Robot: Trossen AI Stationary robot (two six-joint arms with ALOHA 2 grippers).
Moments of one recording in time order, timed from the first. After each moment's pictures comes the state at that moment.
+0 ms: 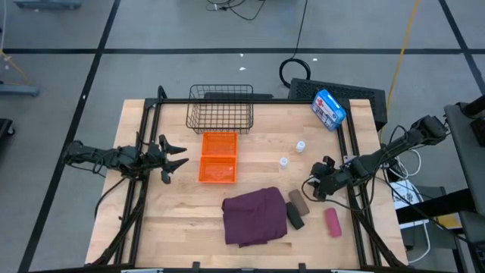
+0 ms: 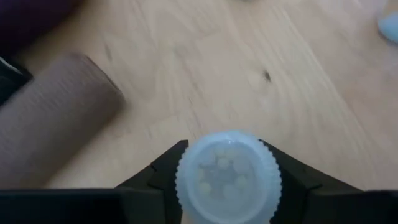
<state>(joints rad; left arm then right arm) -0.22 0.01 0.05 -0.03 -0.41 -0.08 0.45 0.86 0.23 -0.41 0.35 0.80</state>
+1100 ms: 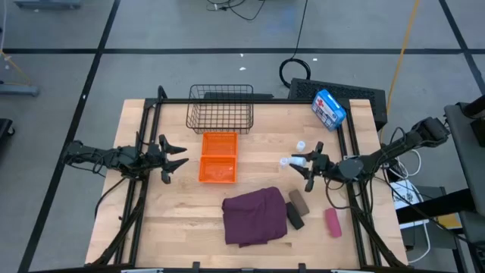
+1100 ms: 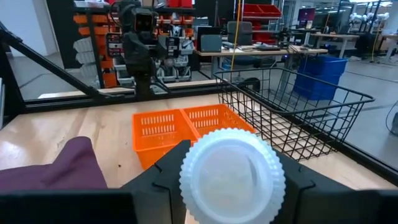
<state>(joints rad) -0.22 0.01 0.05 -0.03 -0.41 -0.08 0.40 0.87 0.16 0.66 0.70 0.07</state>
